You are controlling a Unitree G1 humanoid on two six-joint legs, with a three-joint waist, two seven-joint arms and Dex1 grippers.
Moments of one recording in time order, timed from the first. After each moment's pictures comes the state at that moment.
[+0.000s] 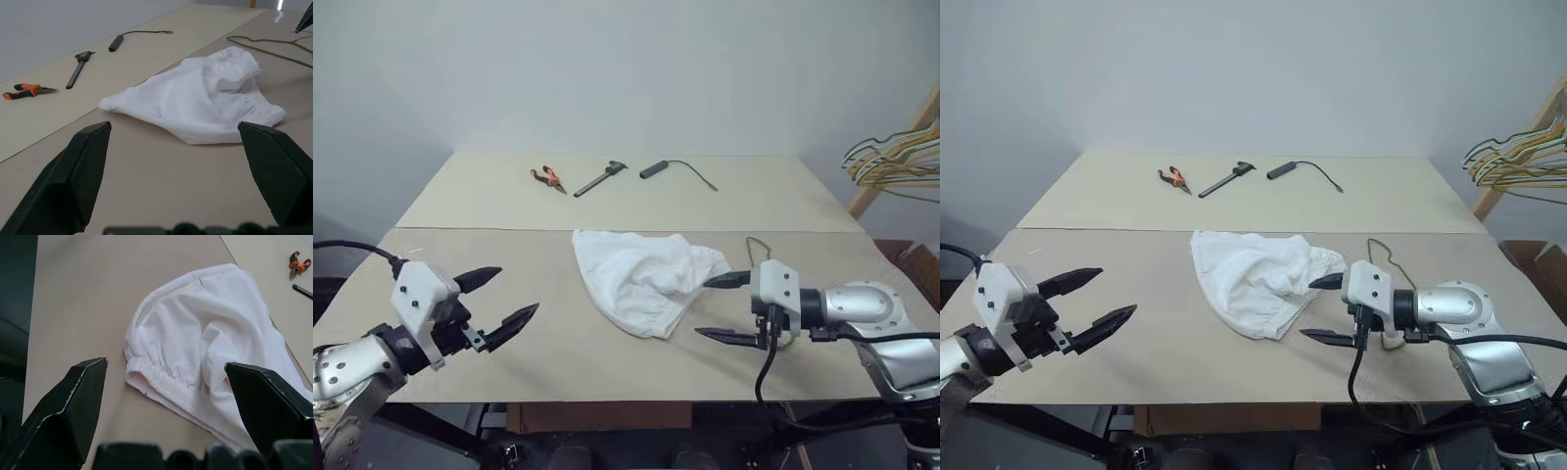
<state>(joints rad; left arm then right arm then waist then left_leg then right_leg) 0.31 0.75 0.53 -0.74 -0.67 0.58 -0.69 -0.19 -0.84 0.05 -0.31 0.36 0.25 1.12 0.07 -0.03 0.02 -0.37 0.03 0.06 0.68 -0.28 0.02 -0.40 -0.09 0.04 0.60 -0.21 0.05</state>
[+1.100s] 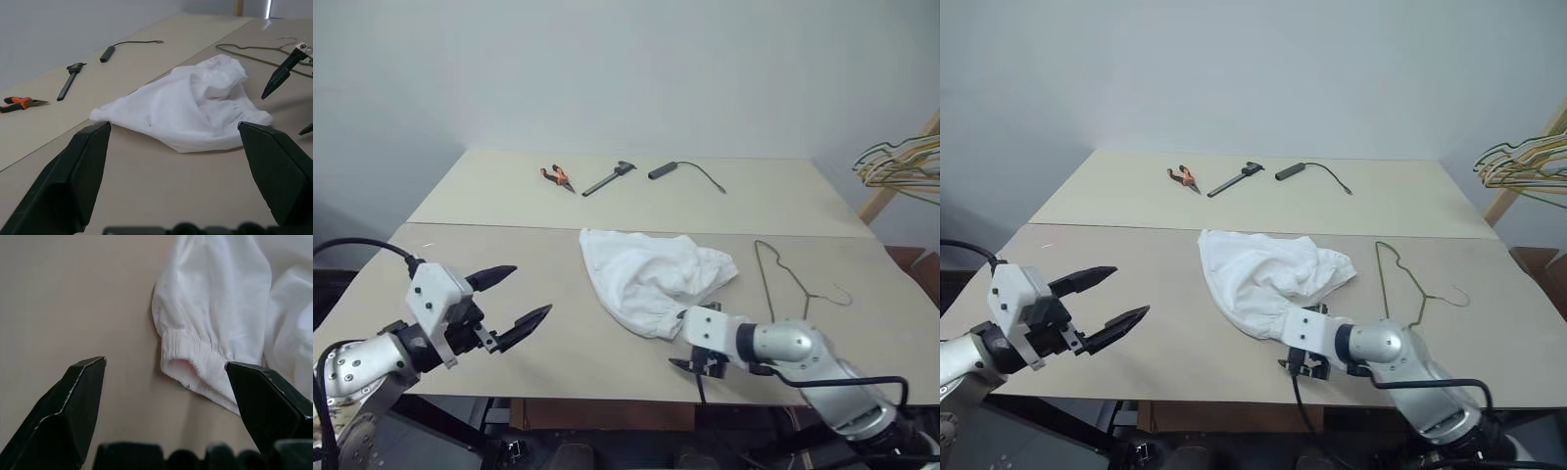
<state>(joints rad) 0.23 0.74 0.44 -0.73 -0.64 0.53 -0.71 -0.22 -0.69 0.47 -0.53 -0.17 0.65 0.79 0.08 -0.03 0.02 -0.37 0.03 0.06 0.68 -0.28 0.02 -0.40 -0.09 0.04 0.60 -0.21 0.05</state>
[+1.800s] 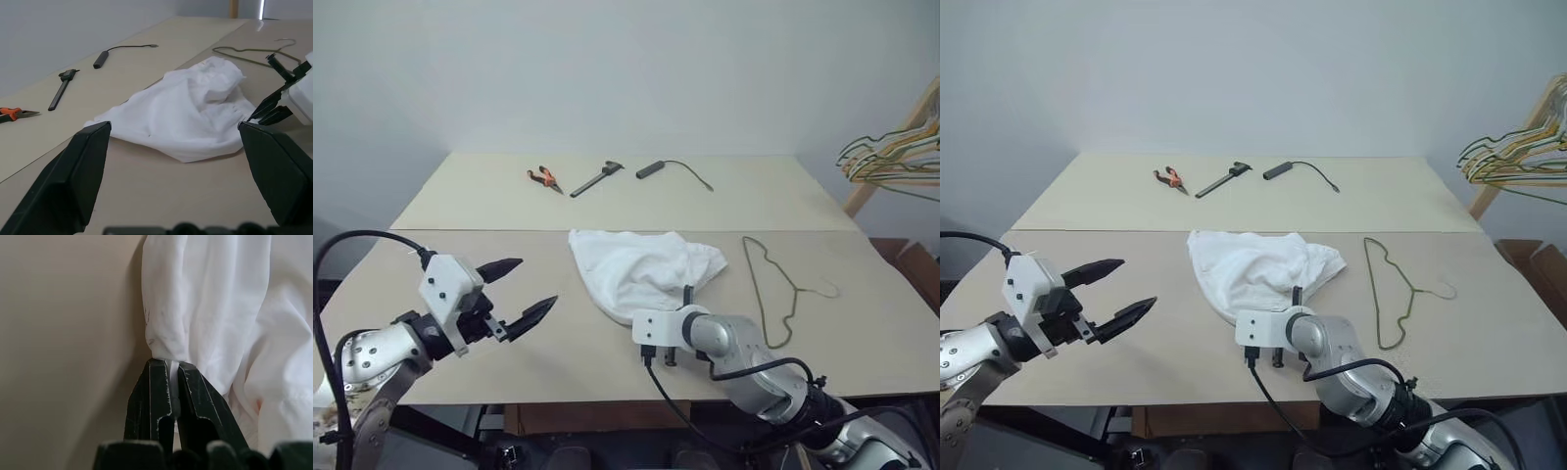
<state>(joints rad) 0.17 0.73 0.37 -0.68 -0.59 0.52 -0.69 -0.39 -0.62 0.75 -0.41 -0.58 0.71 0.76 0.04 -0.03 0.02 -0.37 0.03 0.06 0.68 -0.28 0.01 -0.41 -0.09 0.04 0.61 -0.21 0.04</state>
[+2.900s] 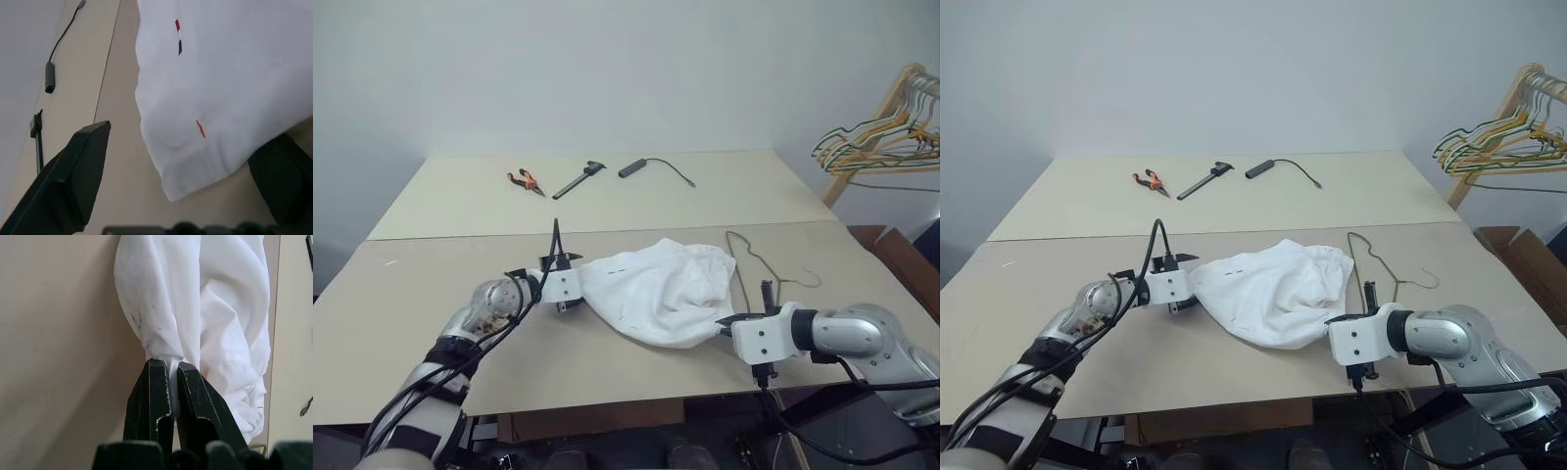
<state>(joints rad) -0.60 0.54 -0.34 0.71 0.36 -0.50 -0.60 -0.07 -1.02 0.17 -0.39 -0.14 -0.06 0.93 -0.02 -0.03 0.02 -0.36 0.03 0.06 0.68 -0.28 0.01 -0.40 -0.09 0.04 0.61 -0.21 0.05</state>
